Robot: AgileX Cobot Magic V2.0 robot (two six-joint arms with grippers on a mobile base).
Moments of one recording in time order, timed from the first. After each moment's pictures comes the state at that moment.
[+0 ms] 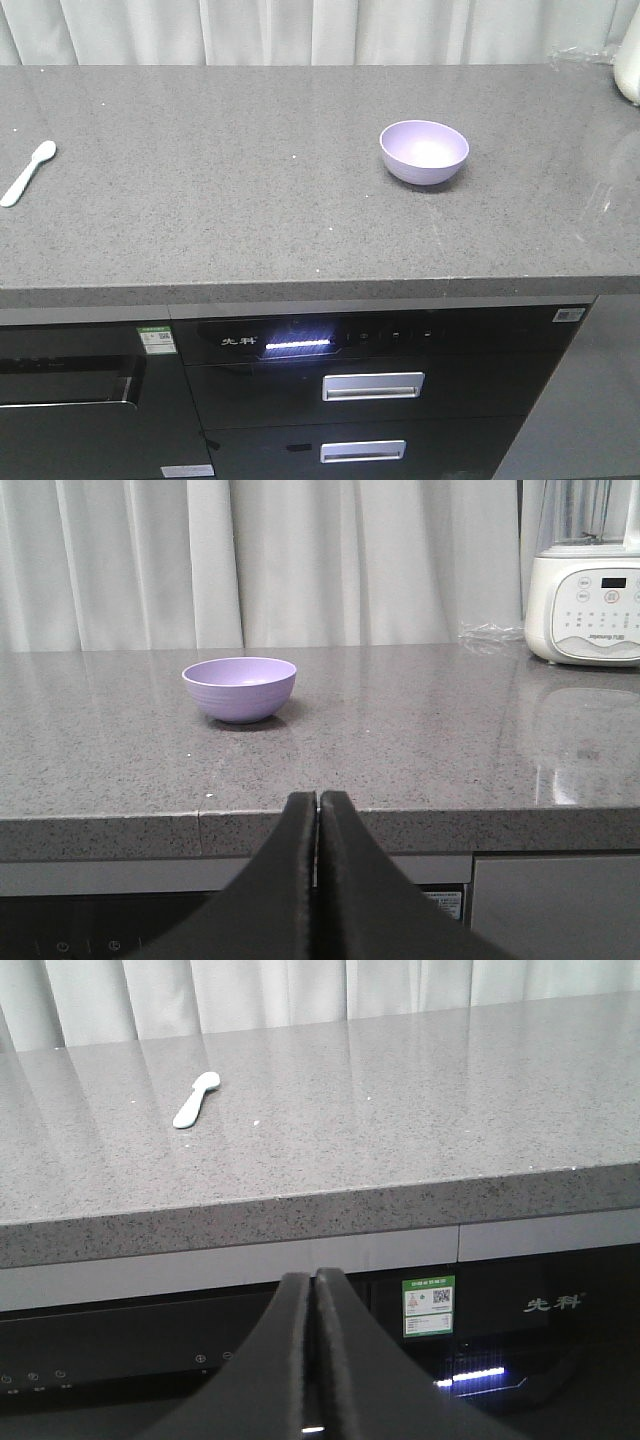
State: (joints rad) left arm 0.03 -0.01 0.03 0.03 0.23 -0.01; right arm 0.01 -0.01 0.03 -0.11 0.03 0.13
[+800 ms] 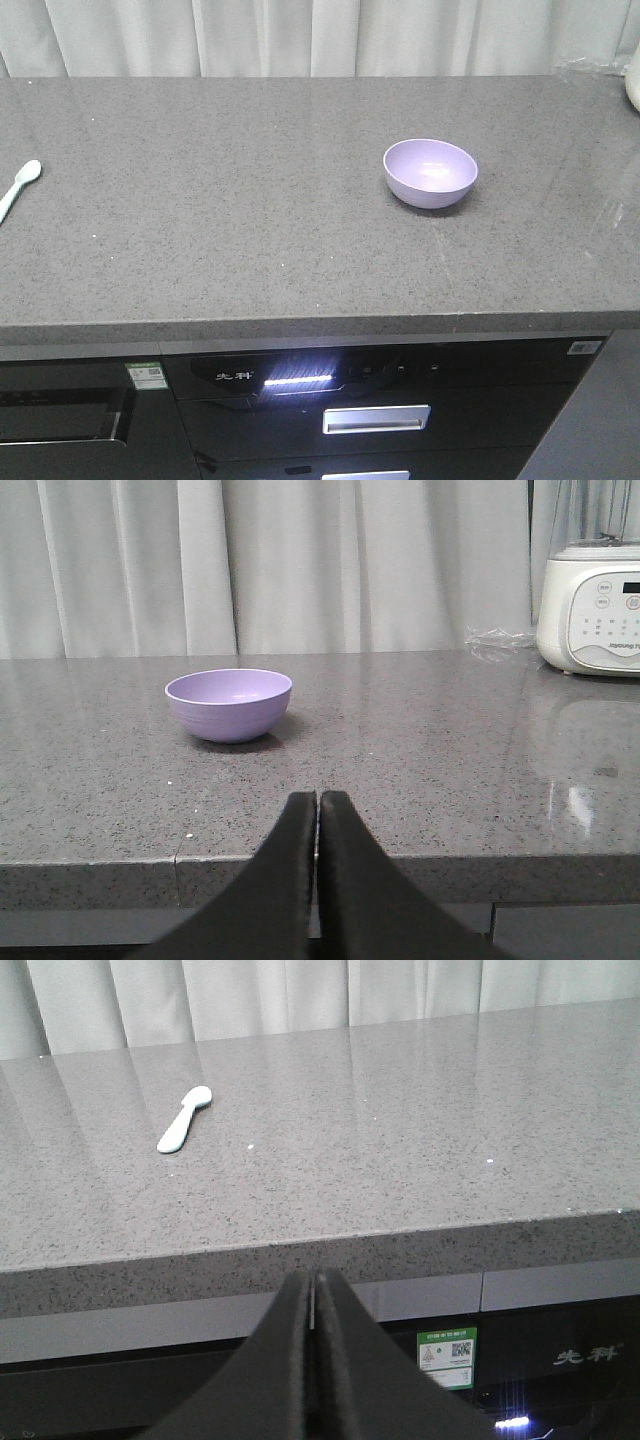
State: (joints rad) left arm 0.03 -0.01 0.03 0.03 0.23 -0.01; right arm 0.01 -0.01 0.03 -0.11 0.03 0.13
